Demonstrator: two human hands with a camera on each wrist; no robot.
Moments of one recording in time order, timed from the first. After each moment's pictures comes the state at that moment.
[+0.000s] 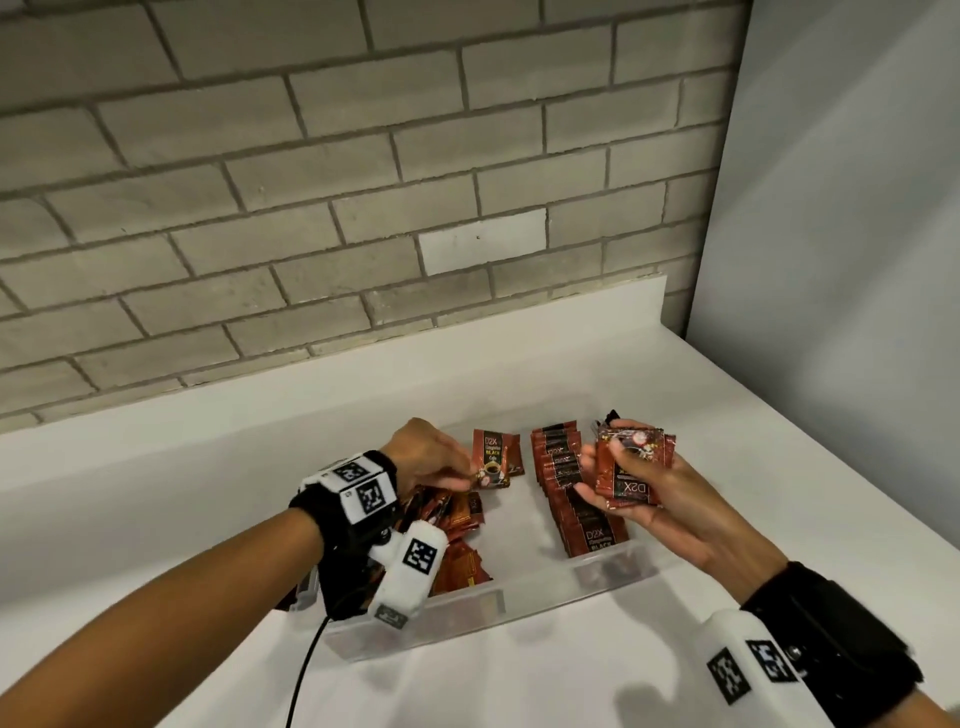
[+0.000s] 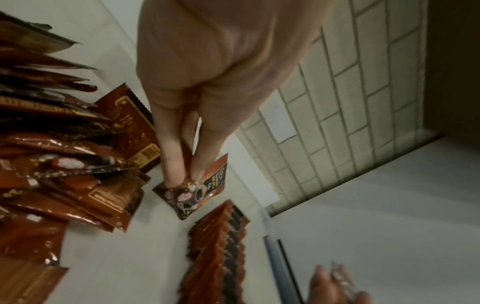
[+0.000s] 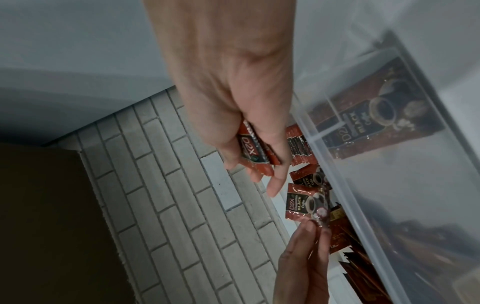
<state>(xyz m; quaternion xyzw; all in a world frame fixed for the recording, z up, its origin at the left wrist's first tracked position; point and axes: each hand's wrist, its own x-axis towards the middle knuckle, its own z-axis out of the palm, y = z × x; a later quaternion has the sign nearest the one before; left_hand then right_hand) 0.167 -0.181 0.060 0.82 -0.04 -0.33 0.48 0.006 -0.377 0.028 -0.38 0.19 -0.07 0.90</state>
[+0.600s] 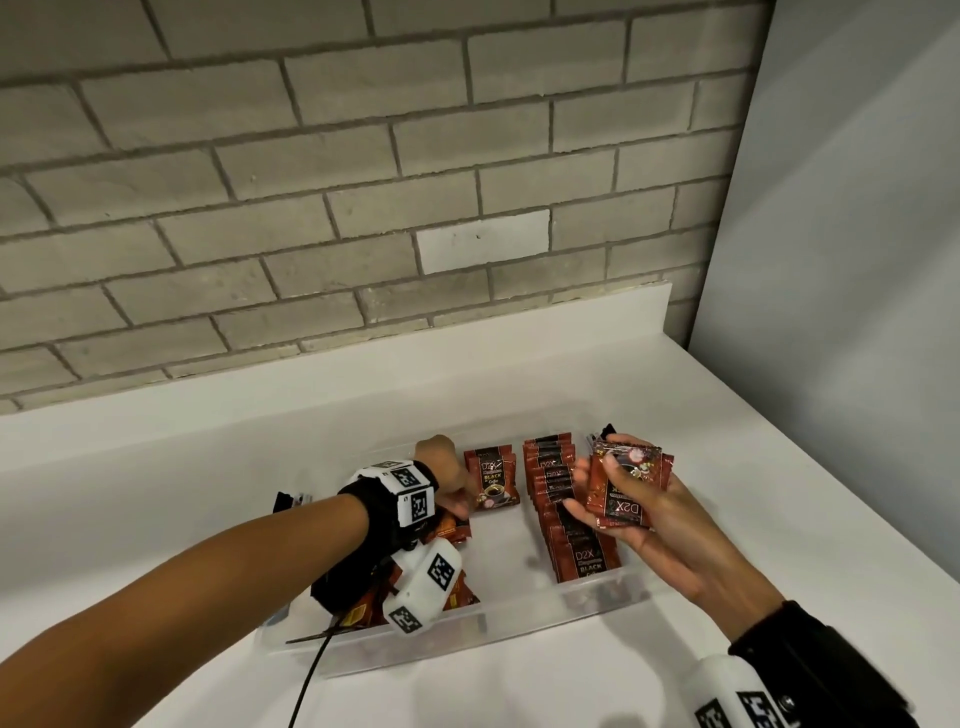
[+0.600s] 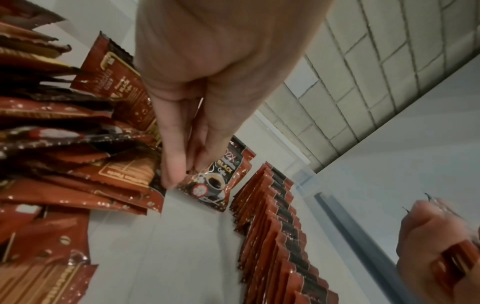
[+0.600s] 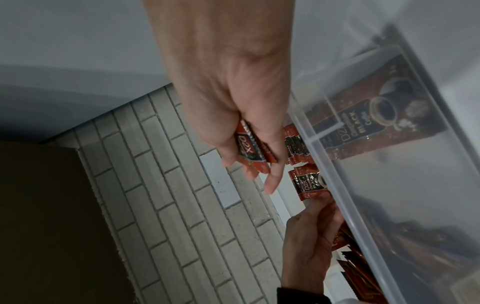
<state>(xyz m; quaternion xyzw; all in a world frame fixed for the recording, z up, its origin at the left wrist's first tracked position) 0.188 -0.216 0.013 0.92 -0.08 -0.27 0.28 0.011 -0.381 0.020 -0.37 0.17 -0.08 0.91</state>
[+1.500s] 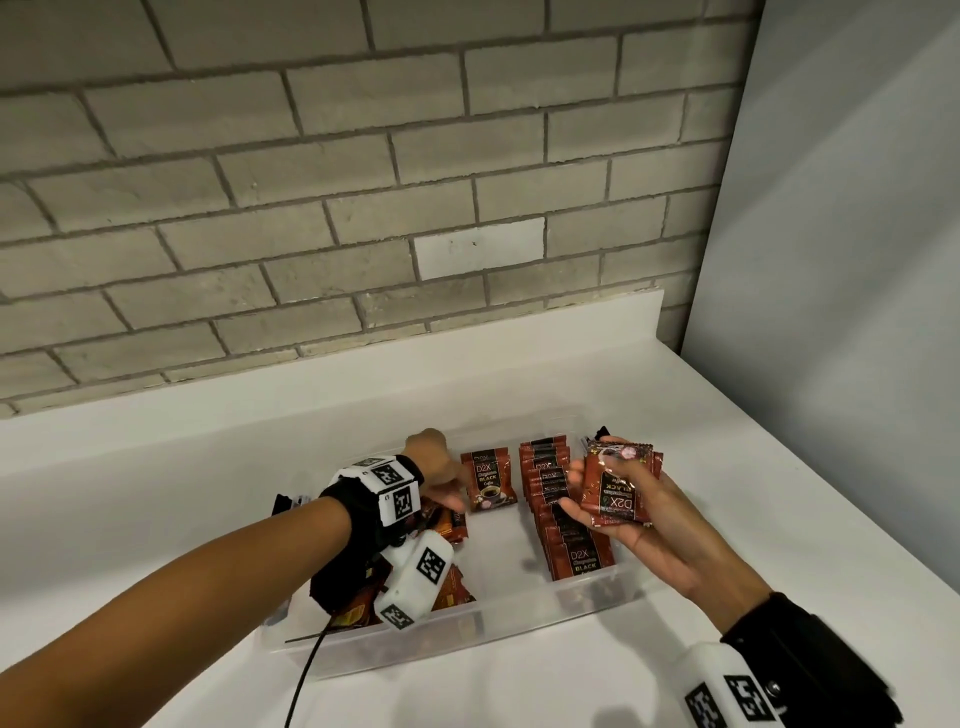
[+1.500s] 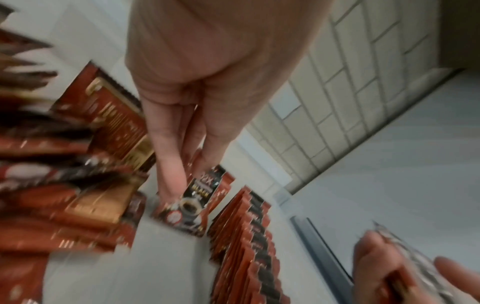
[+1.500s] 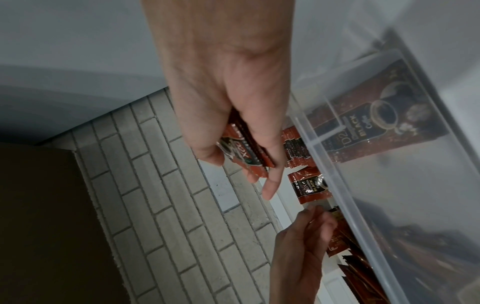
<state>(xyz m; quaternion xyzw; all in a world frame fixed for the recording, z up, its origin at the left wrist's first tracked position) 0.193 -0.210 0.030 0.90 -0.07 -0.30 0.30 0.011 -0.380 0.024 -0.35 0.18 -0.06 0.92</state>
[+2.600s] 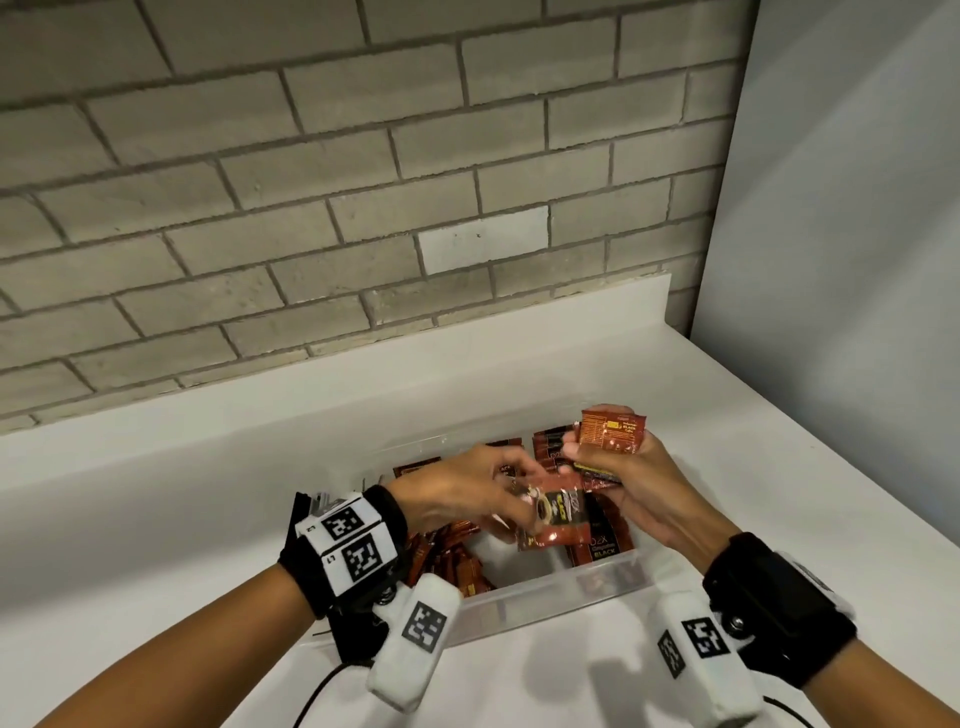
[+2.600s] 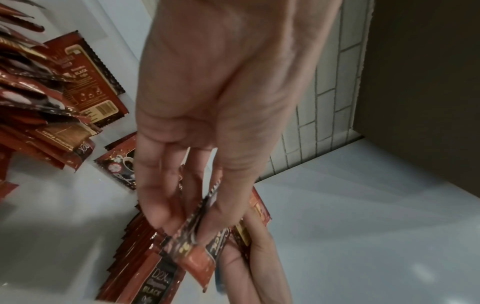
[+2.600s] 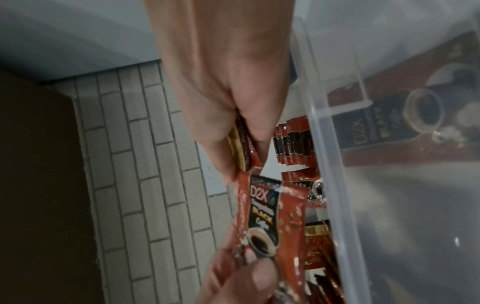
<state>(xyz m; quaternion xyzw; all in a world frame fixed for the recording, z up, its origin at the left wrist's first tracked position) 0.127 -0.194 0.070 0.75 -0.26 -0.46 0.40 0.042 -0.370 0.022 -0.52 0.16 -0.11 0.83</state>
